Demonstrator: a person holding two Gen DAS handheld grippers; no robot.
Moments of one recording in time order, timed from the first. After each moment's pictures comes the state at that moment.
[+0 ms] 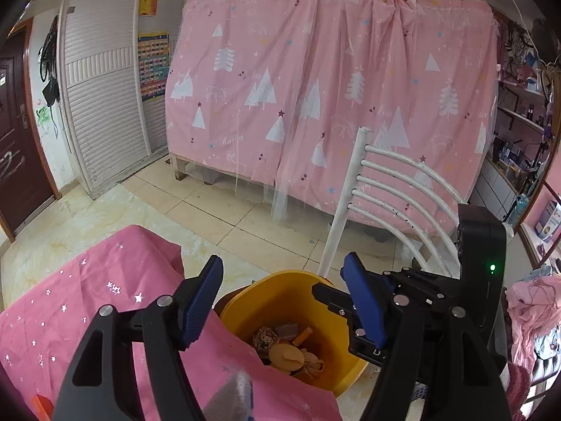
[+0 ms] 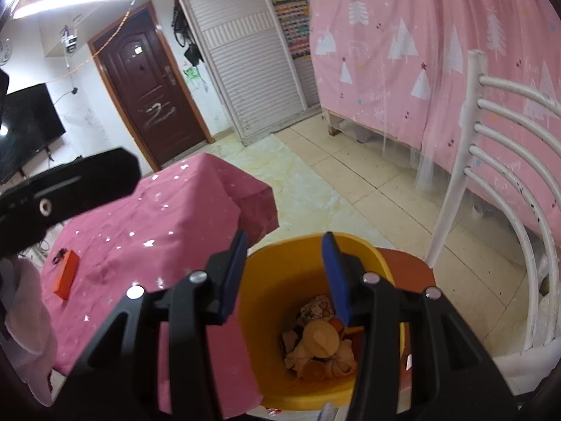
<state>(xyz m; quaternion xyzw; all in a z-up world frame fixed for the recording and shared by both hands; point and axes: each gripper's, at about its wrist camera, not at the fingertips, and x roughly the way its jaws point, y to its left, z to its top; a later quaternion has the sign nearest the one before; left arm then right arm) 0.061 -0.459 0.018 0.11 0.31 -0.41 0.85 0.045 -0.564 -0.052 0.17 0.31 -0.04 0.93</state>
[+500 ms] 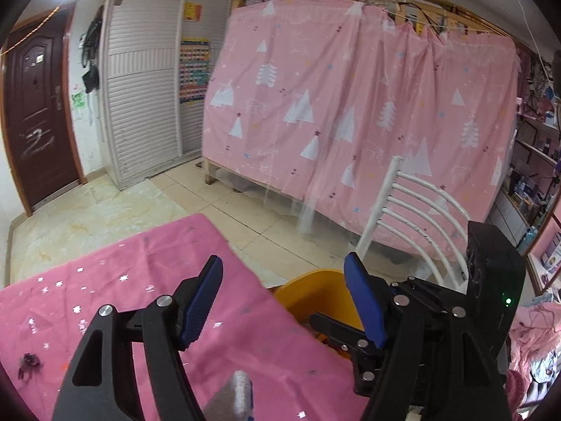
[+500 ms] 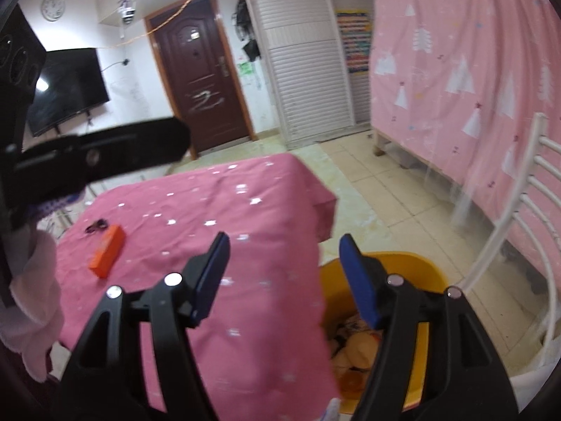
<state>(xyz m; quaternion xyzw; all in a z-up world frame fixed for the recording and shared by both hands) 0.065 -0.359 0.039 0.06 0.30 -0.36 0.88 0.054 -0.468 -0.023 0.11 0.29 0.06 0.95</state>
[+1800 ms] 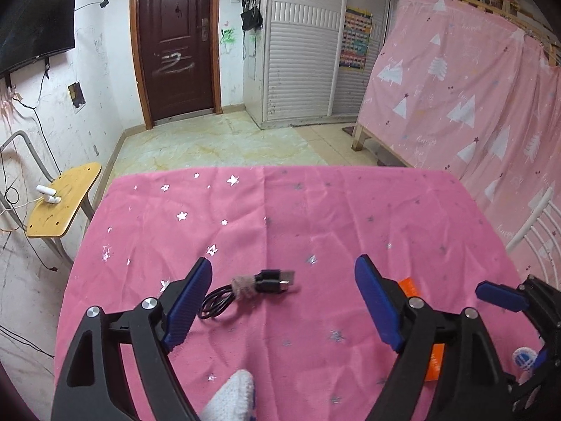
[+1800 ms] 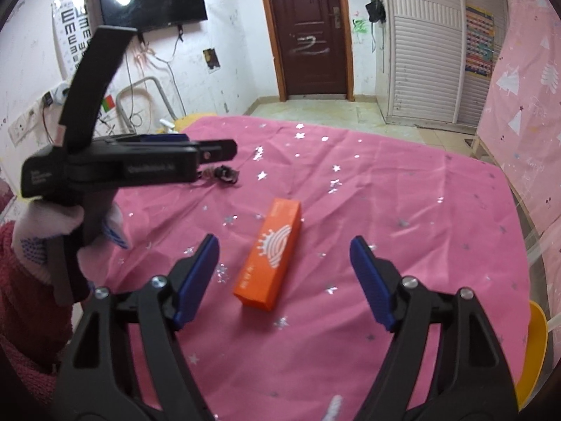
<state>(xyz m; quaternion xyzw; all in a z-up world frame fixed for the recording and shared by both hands) 0.159 -0.081 -0.026 0.01 0.39 -0.09 0.92 0.114 -0.251 -0.022 -0.01 0.37 0.23 0.90</state>
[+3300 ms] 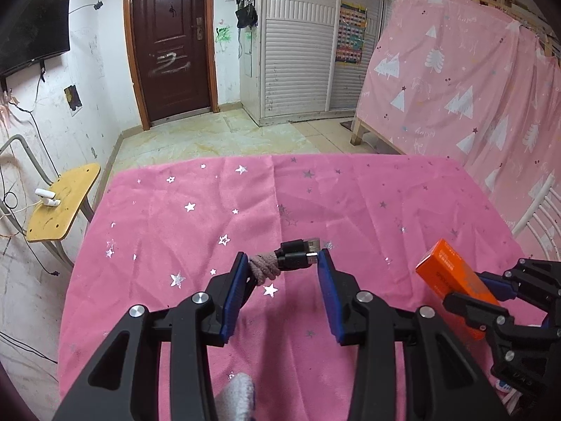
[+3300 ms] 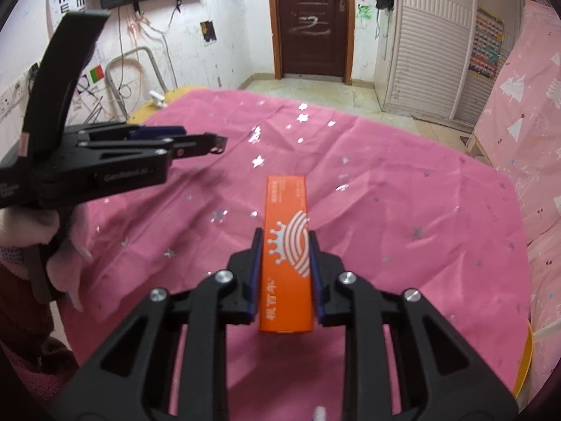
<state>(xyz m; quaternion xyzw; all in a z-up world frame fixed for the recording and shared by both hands) 0.154 -0.068 -0.032 0.02 0.39 -0.10 0.92 0.130 -0.228 -0.027 -0.05 0.39 0.20 0.90</state>
